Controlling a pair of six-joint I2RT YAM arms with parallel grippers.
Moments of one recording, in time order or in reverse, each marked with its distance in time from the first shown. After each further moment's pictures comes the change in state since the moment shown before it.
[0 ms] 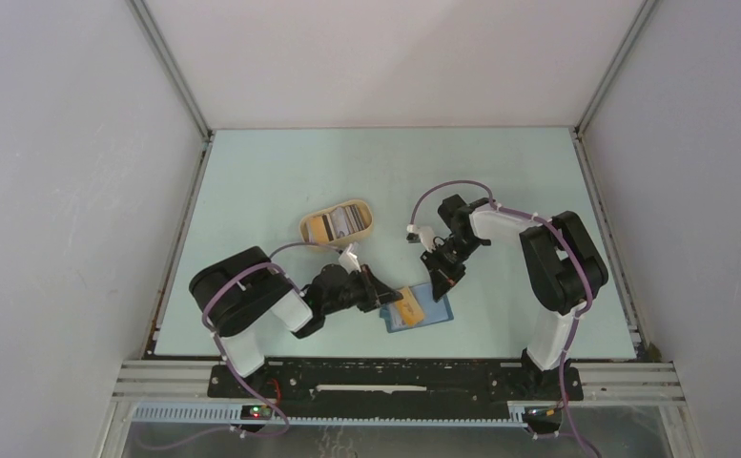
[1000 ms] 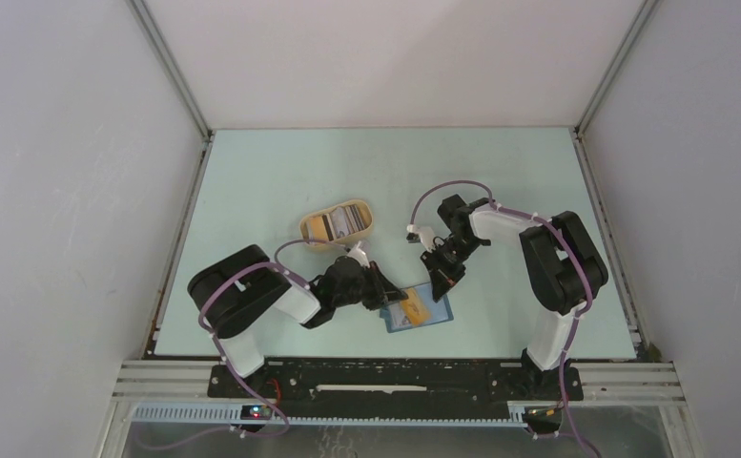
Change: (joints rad) left arm -0.016 -0.004 0.114 -0.243 0.001 -0.041; right arm 0.002 0.000 0.000 0.000 0.000 0.013
